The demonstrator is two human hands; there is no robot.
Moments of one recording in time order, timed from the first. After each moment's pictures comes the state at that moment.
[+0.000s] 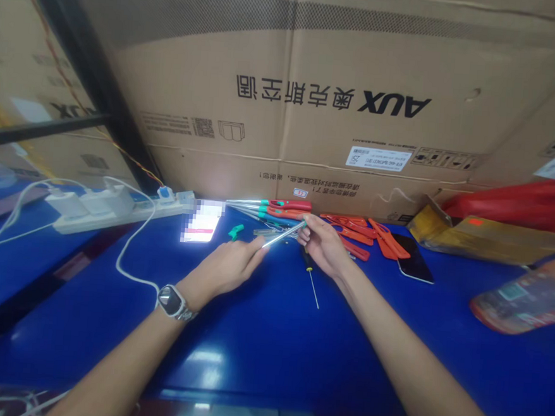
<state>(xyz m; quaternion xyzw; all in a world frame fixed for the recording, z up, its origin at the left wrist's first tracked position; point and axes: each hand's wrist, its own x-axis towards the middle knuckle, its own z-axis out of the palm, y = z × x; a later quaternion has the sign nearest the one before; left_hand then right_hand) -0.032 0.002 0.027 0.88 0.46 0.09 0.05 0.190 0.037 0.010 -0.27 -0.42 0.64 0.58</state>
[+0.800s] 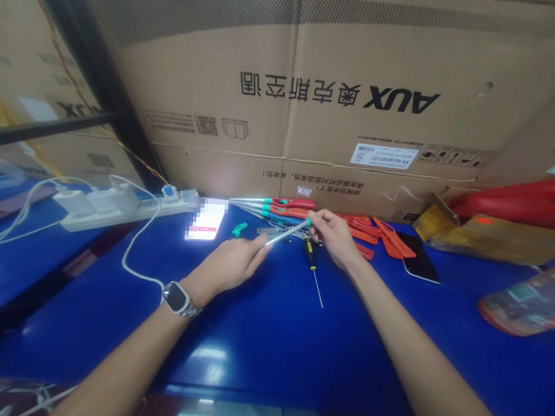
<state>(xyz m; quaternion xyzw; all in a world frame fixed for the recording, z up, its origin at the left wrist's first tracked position) -0.033 0.003 0.026 0.89 0.45 0.09 0.03 0.202 0.042 0.013 -0.40 -0.55 0.48 0.55</state>
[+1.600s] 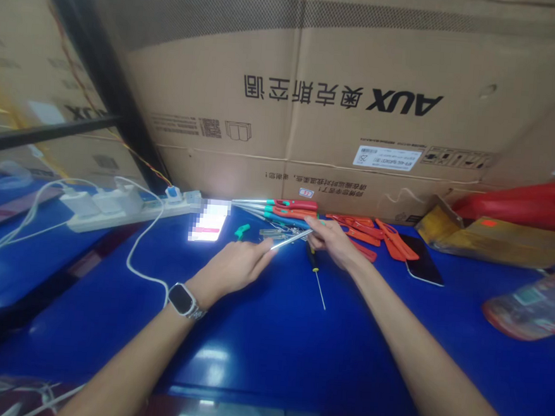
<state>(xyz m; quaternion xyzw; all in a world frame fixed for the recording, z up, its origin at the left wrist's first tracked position) -0.033 0.002 0.026 0.89 0.44 0.09 0.03 0.201 0.042 0.017 -0.37 -0.66 0.50 0.43</state>
